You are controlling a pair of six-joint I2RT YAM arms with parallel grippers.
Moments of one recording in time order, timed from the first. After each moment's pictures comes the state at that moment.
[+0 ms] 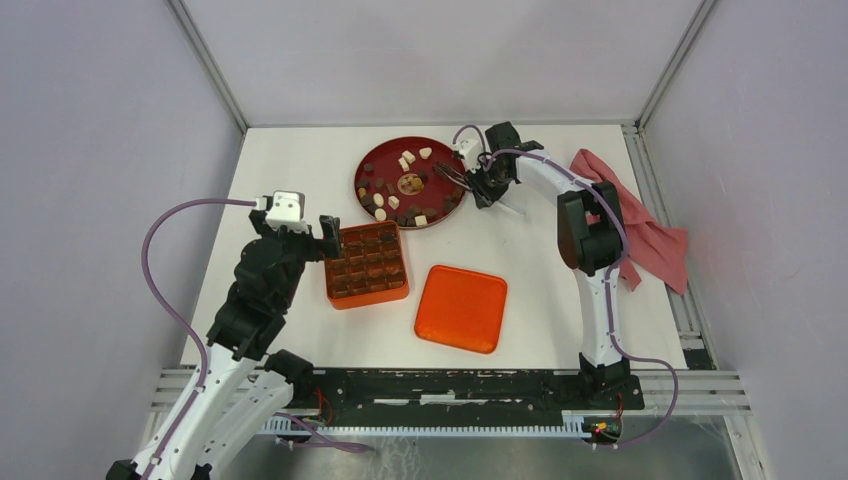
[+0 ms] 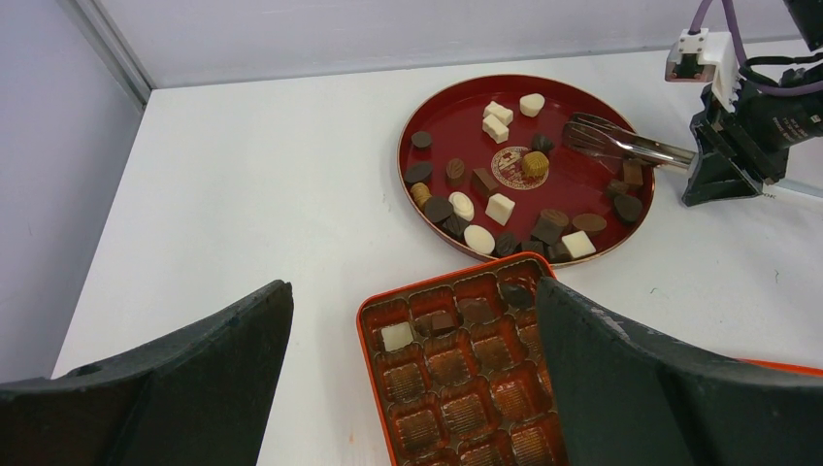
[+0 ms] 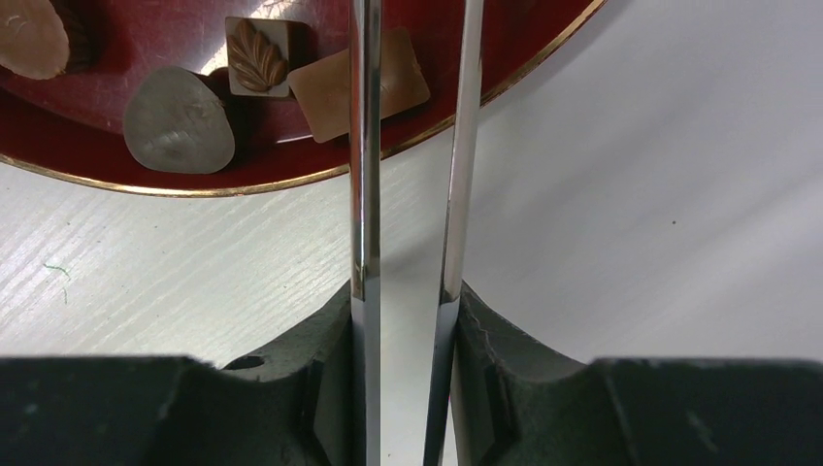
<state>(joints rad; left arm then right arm) -0.43 0.57 0.70 -0.26 -0.33 -0.03 0.34 2.27 1.83 -0.66 -0.28 -0.48</state>
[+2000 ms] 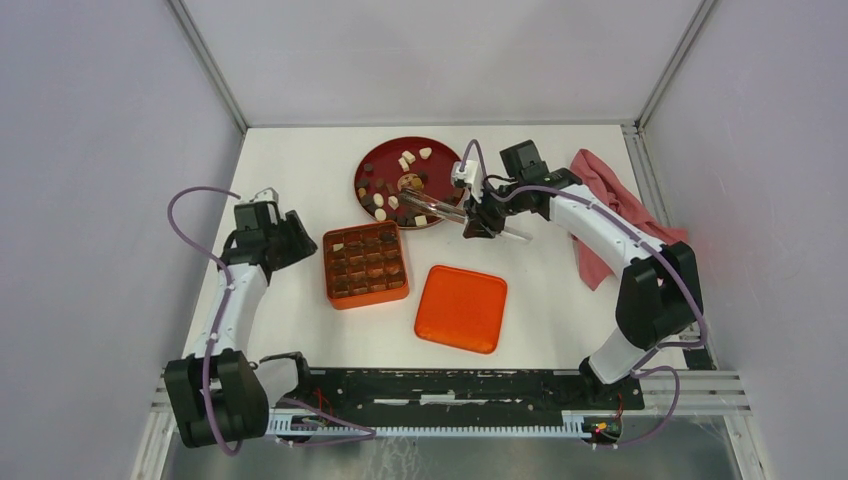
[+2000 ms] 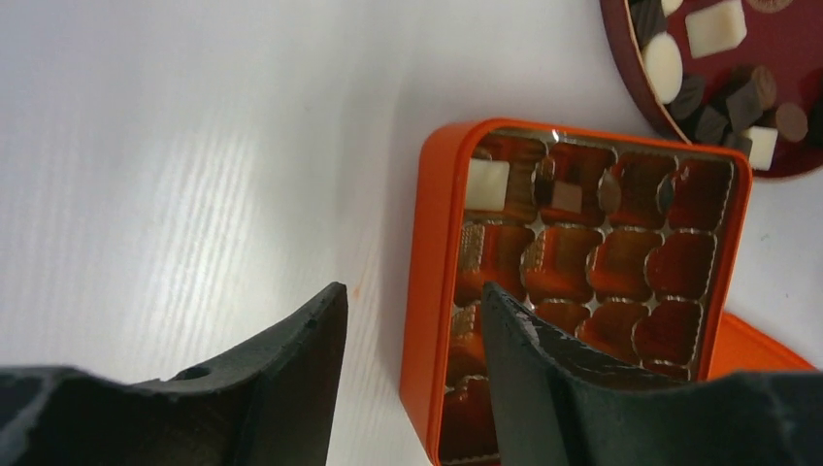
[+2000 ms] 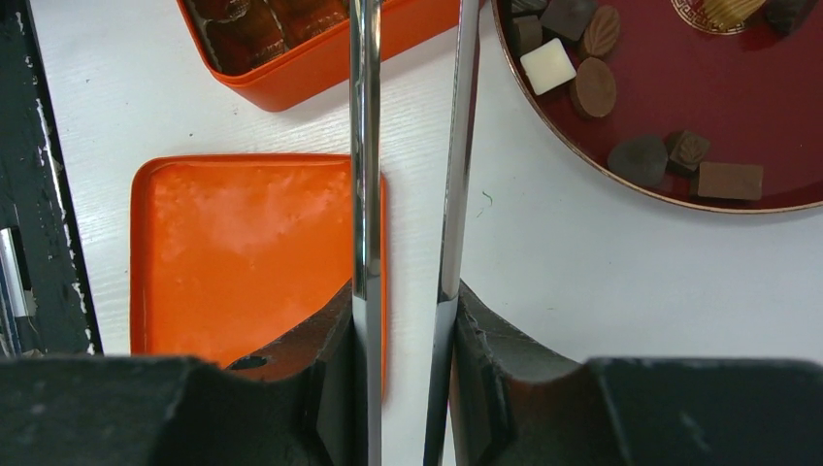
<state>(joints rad) 0.16 1.09 0.74 -0.45 0.14 -0.28 0.45 1.64 1.33 -0.62 -0.69 -0.62</state>
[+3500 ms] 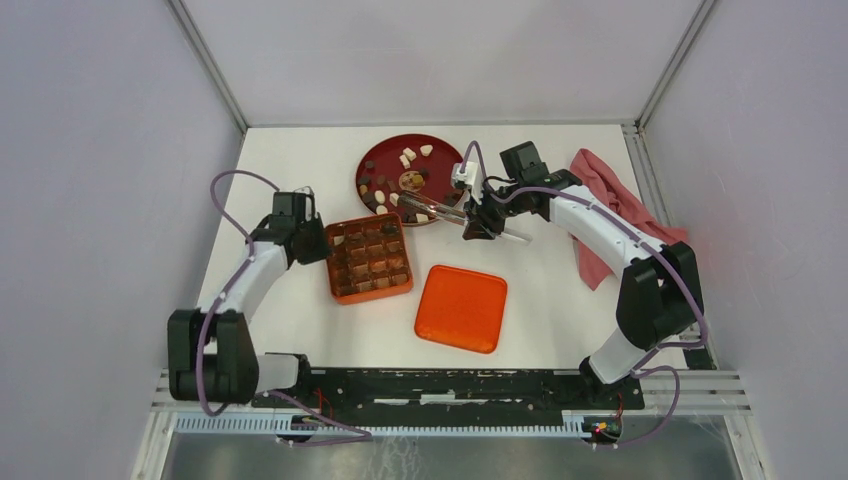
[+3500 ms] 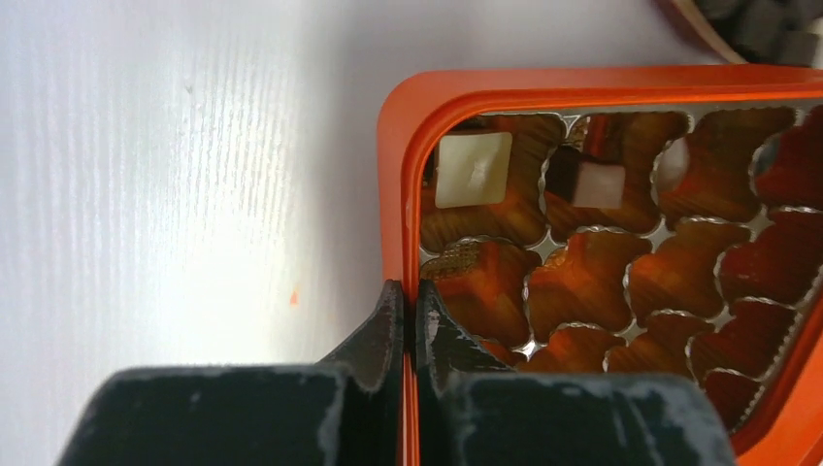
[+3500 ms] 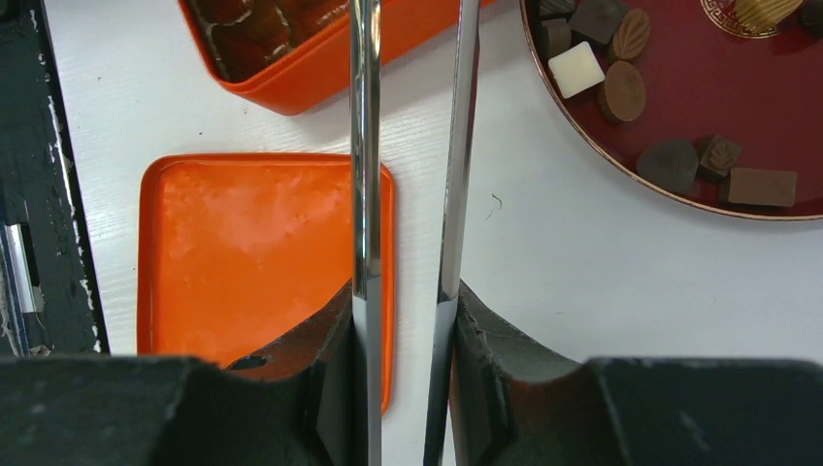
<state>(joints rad) -0.03 1.35 0.81 -0.47 0.09 -0.32 0.44 1.64 1.31 -0.62 -0.71 -0.62</state>
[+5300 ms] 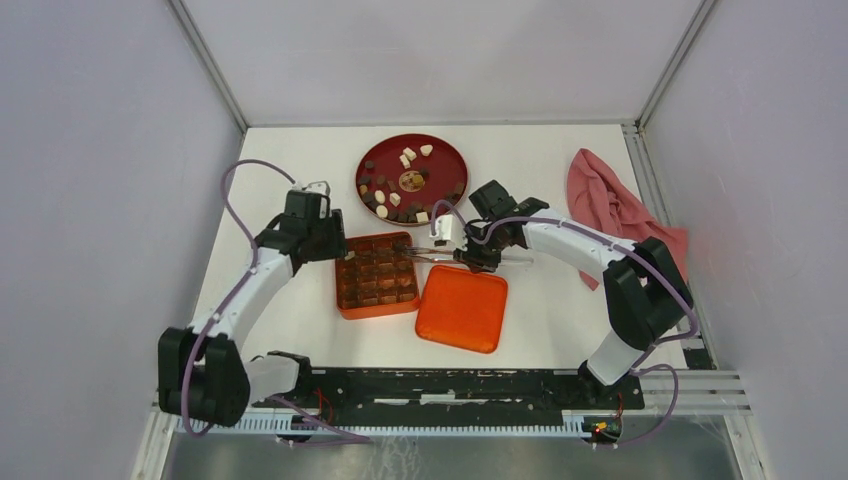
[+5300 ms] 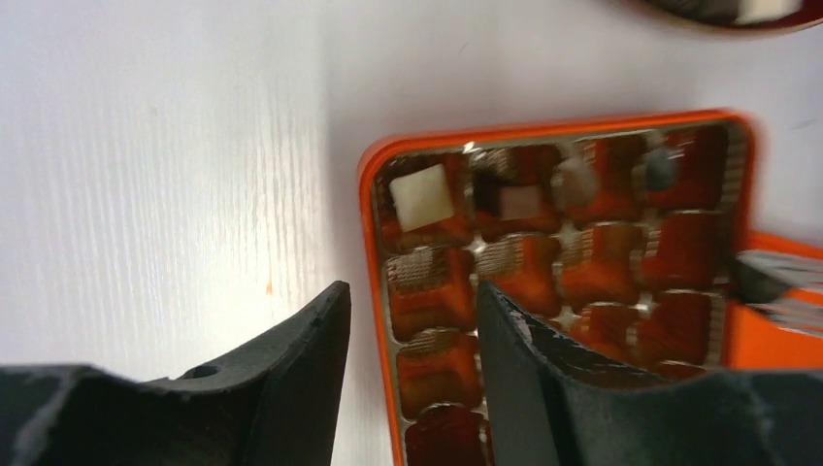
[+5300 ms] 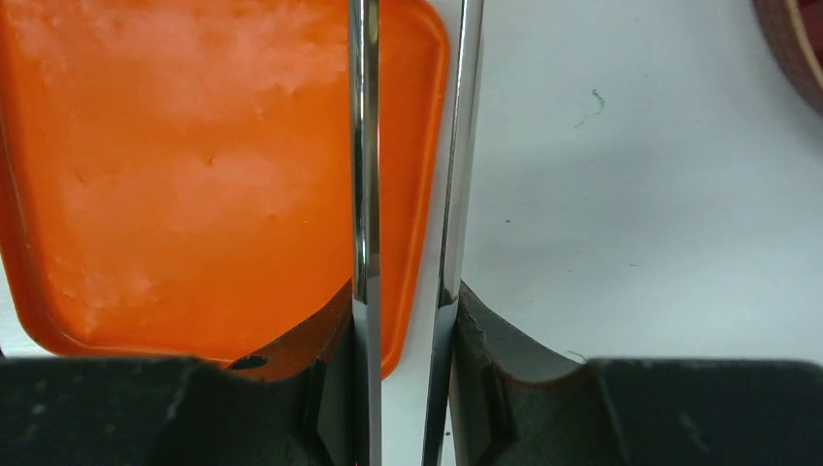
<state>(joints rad) -0.19 1.26 0.82 -0.52 -0.03 -0.28 0.62 1.66 1.17 -0.64 -0.37 -0.80</state>
